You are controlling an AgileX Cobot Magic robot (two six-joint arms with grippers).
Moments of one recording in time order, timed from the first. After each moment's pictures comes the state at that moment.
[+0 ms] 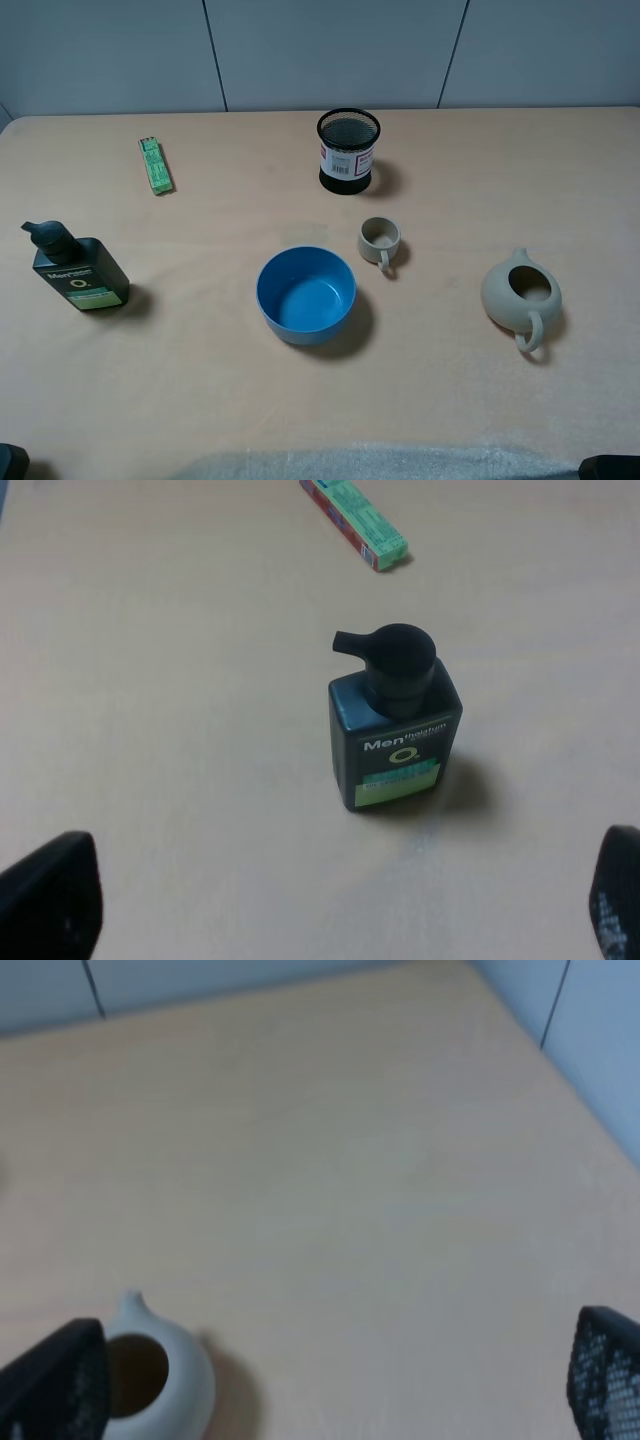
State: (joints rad) left arm 0.00 -0.01 -0.49 0.02 1.06 0.08; right arm -0.13 0.00 -0.50 -0.05 1.02 0.12
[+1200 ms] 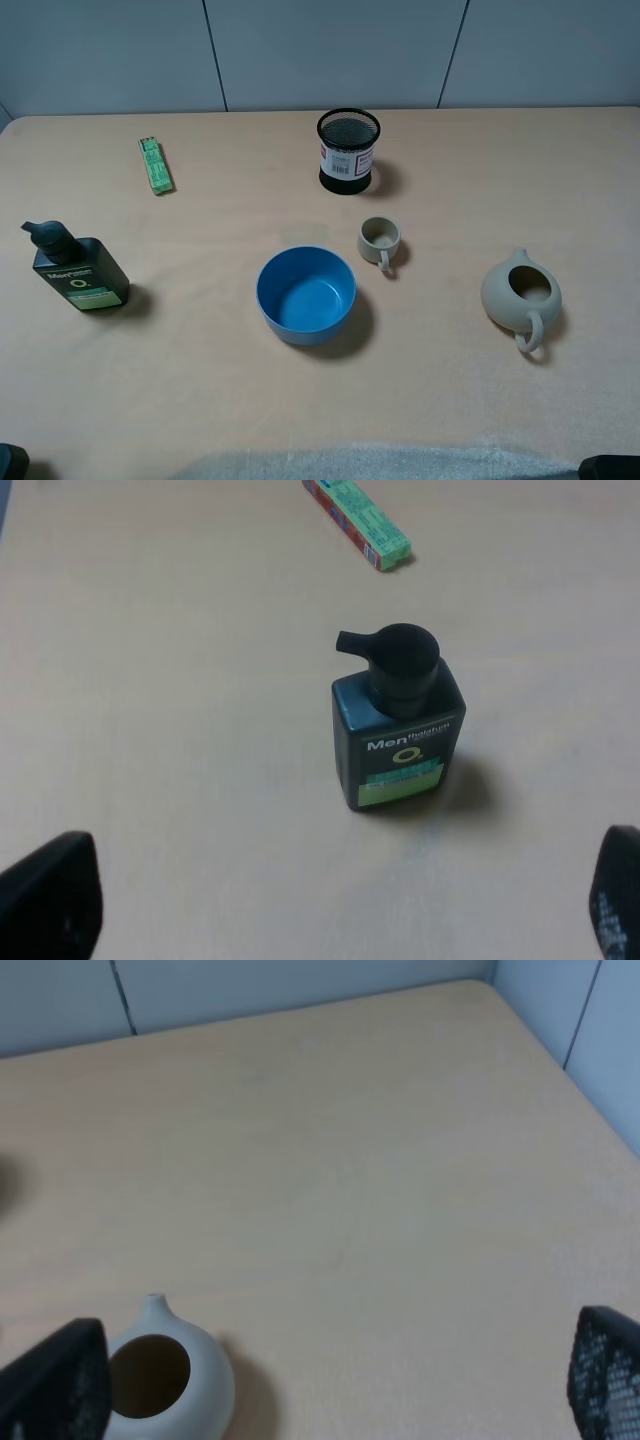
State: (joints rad) left arm 0.00 -0.01 -0.49 0.02 1.06 0.08; right arm -0.10 -0.01 -0.49 -0.04 1.02 0.12
